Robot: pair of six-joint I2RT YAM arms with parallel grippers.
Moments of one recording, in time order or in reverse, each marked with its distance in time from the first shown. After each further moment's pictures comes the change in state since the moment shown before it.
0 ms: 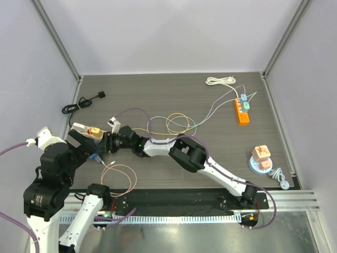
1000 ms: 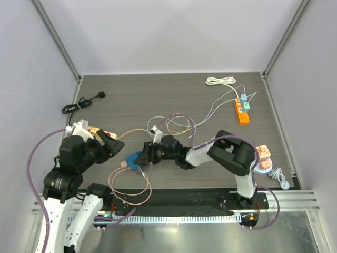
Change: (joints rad) left arm 0.000 -0.015 -0.253 0.240 0.571 -0.027; right arm -0.066 -0.716 -1.117 0.200 0.053 -0.050
